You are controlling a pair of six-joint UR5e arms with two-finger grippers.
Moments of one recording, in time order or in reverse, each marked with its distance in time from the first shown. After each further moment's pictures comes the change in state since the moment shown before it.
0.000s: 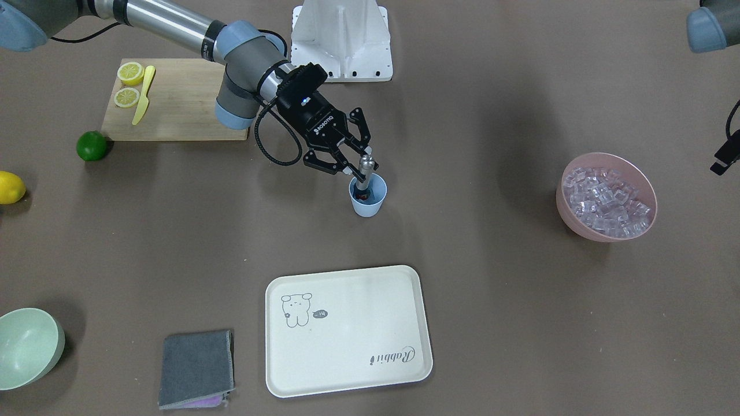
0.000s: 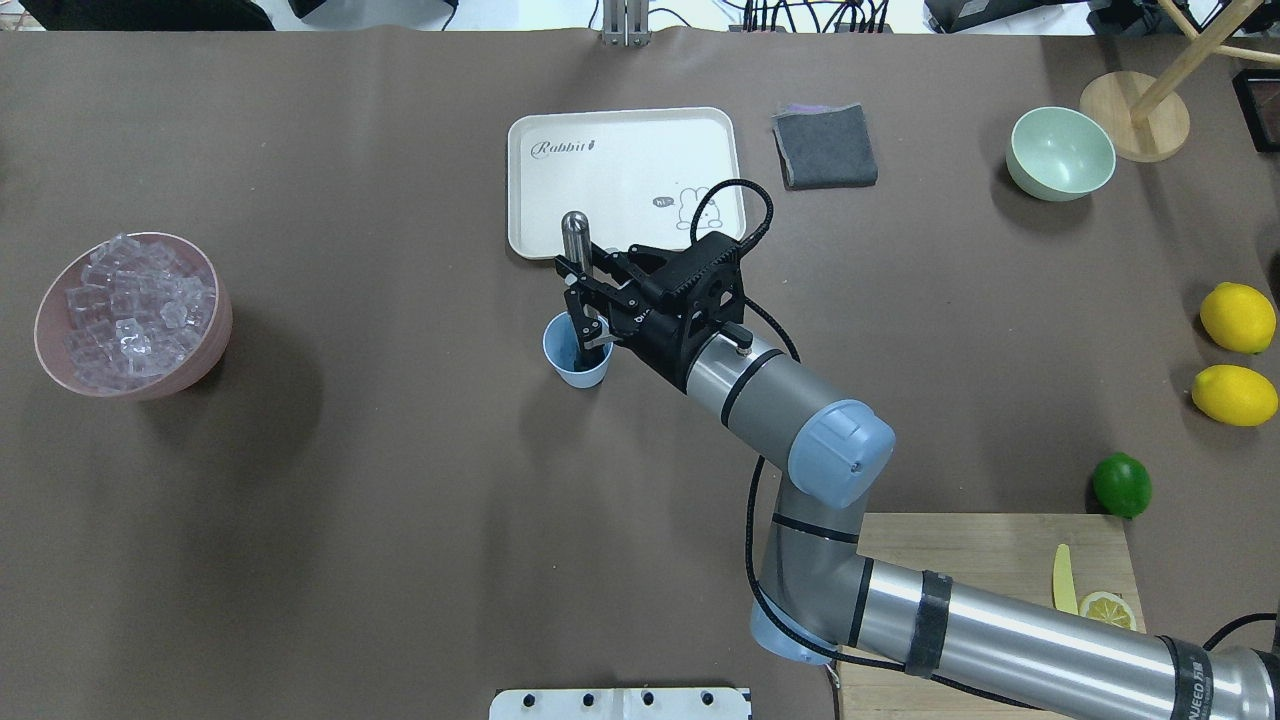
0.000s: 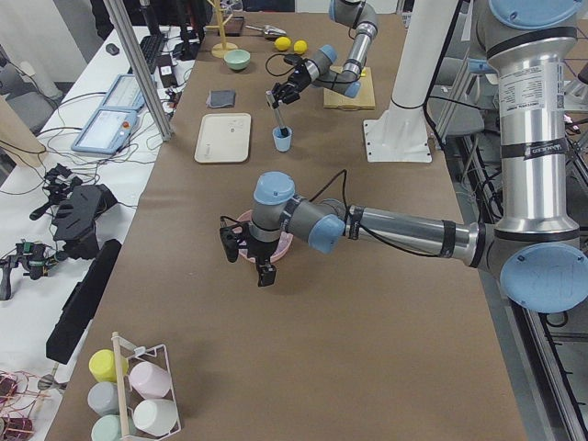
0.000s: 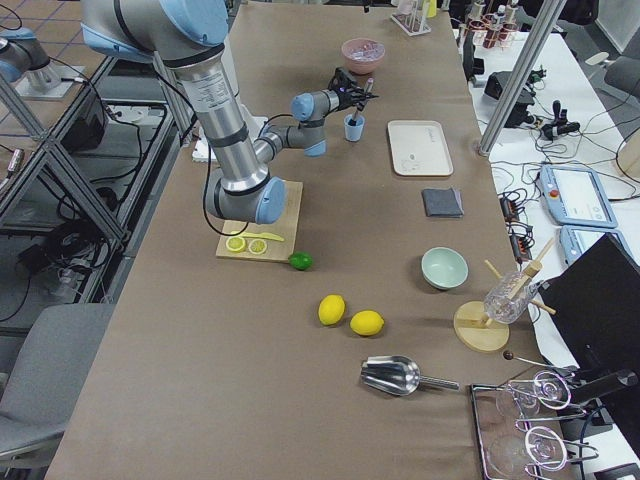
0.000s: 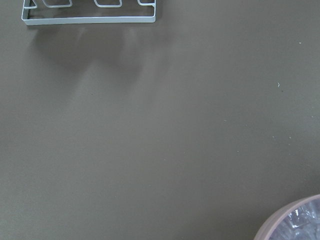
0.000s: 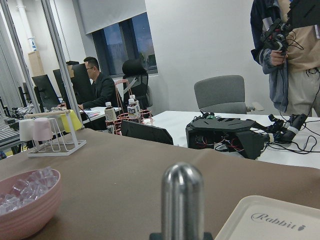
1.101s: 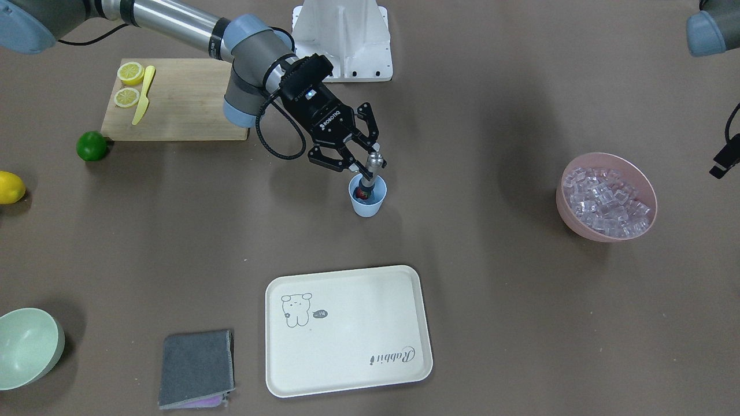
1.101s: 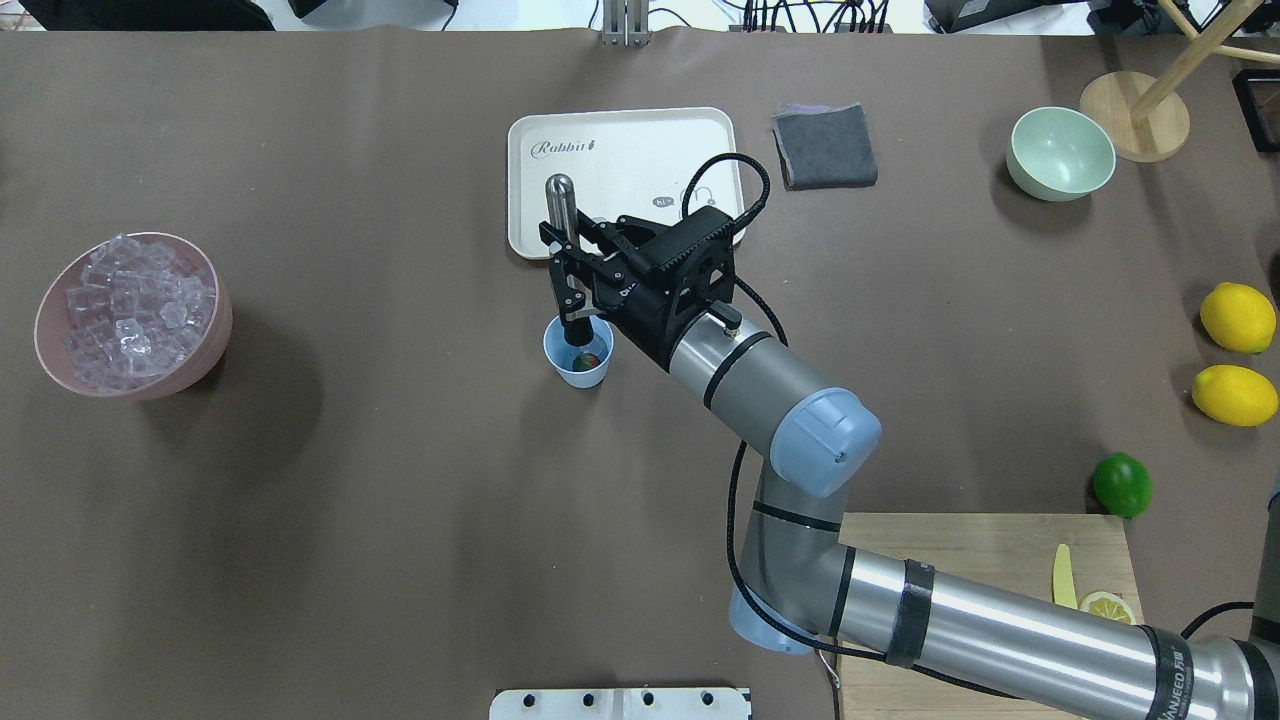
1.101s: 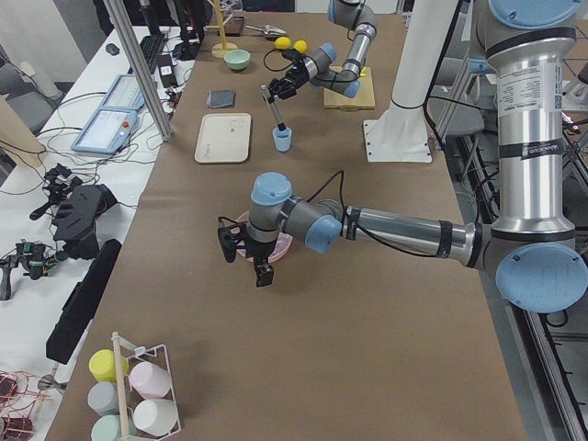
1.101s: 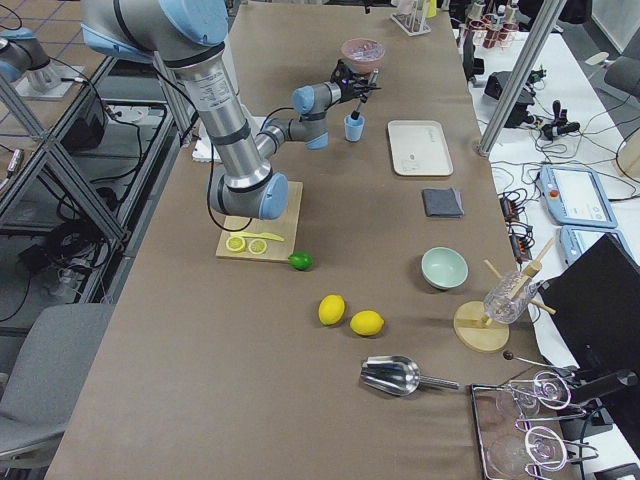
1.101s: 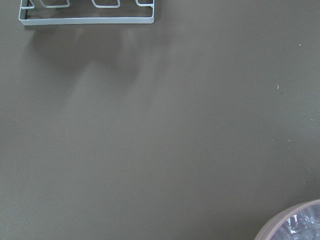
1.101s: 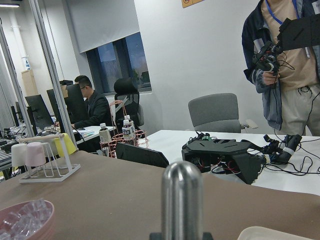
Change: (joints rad) left arm 0.003 -0.016 0.019 0.000 0.000 0.001; right arm 0.023 0.045 0.007 -0.001 -0.041 0.001
